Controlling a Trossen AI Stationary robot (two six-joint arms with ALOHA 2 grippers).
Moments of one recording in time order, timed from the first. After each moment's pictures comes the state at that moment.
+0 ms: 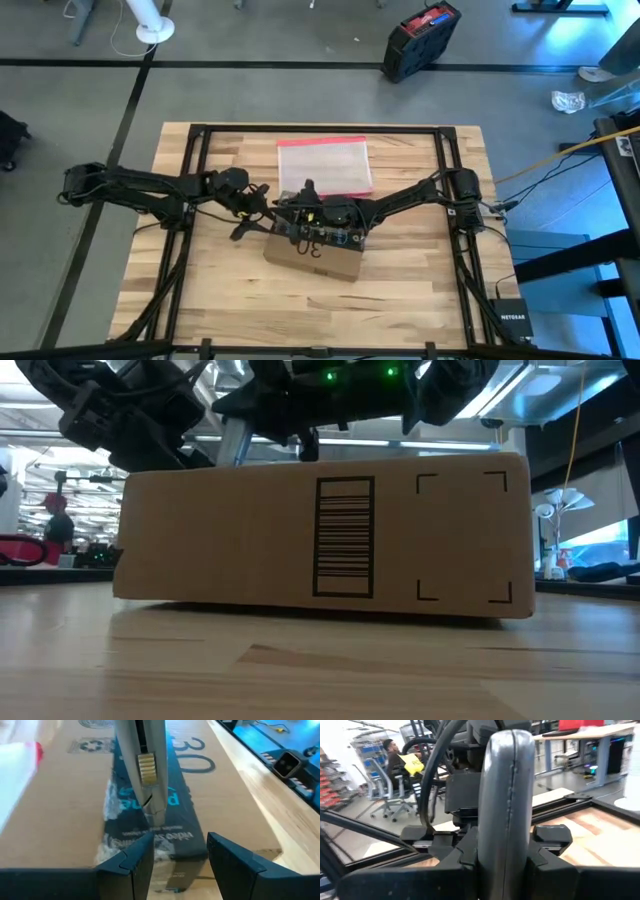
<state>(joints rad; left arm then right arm) 0.17 1.09 0.42 0.07 0.47 0.21 0.10 2.01 1.22 0.76 0.29 0.23</state>
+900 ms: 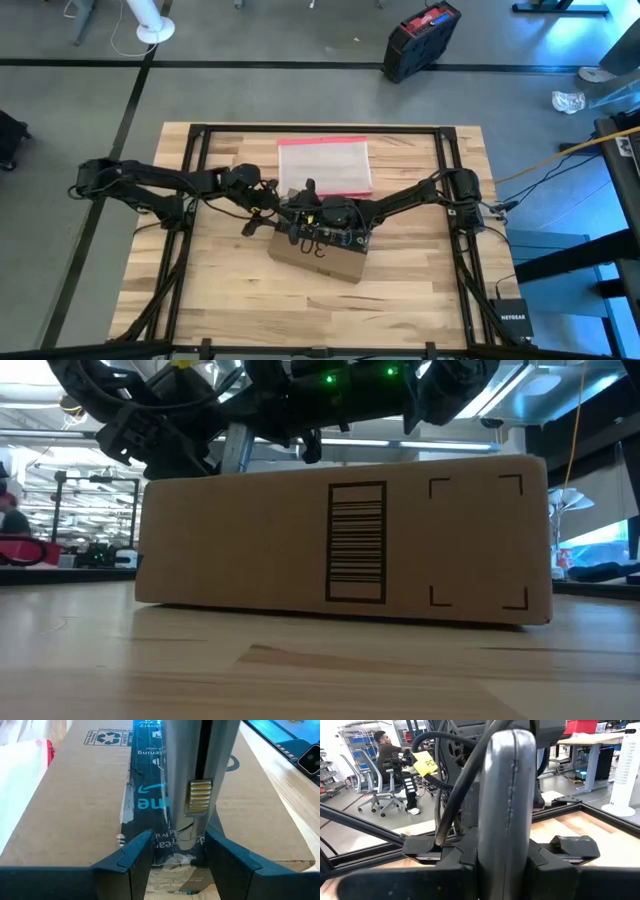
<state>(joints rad) 0.20 1.27 0.50 0.07 0.45 0.27 0.11 2.01 1.22 0.75 0.33 0.17</state>
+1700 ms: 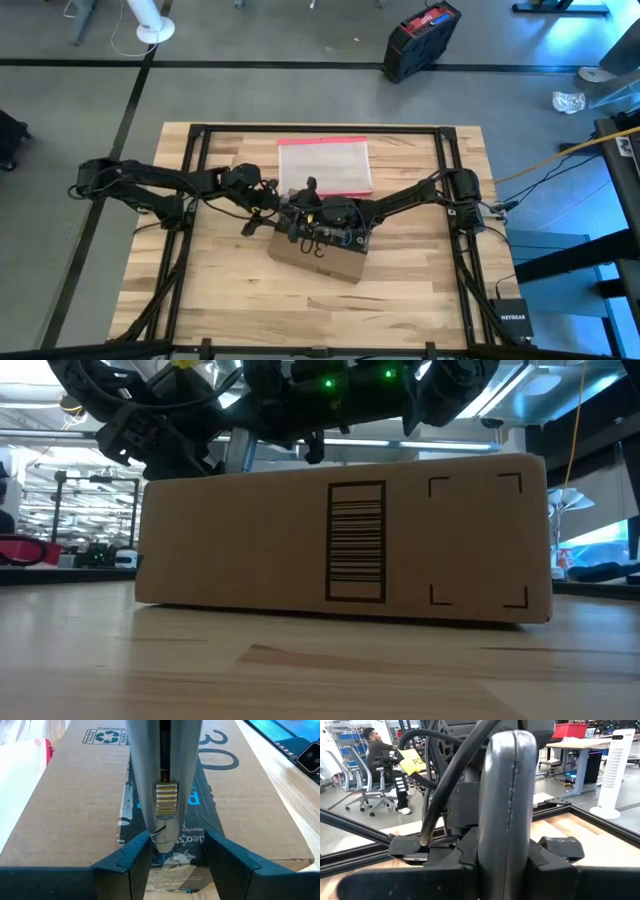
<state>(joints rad) 0.21 1.28 0.50 0.06 0.45 0.29 0.10 2.01 1.22 0.75 0.36 0.15</state>
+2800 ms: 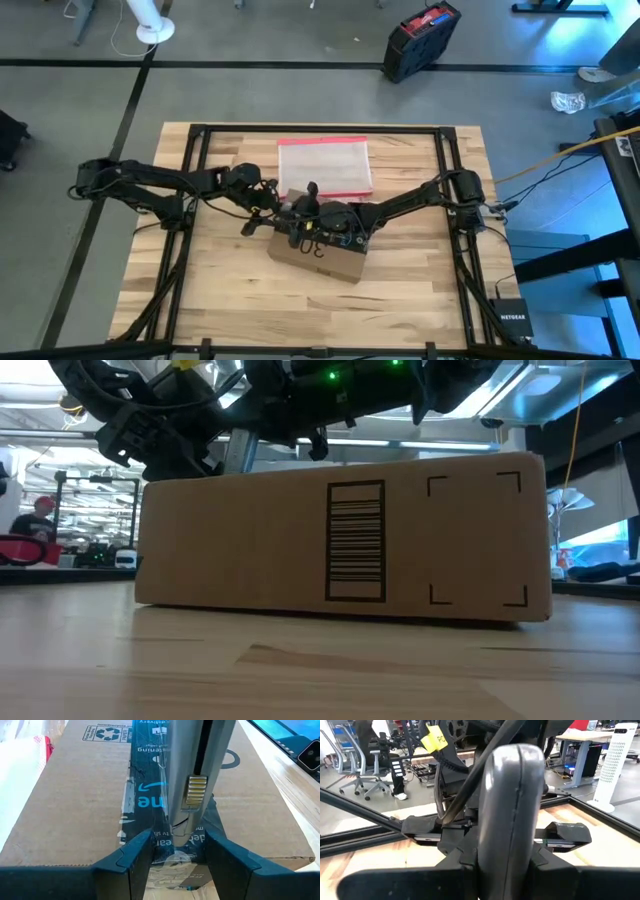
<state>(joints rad) 0.22 1.28 0.50 0.03 0.45 0.30 0.16 2.01 1.22 0.62 0.38 0.14</state>
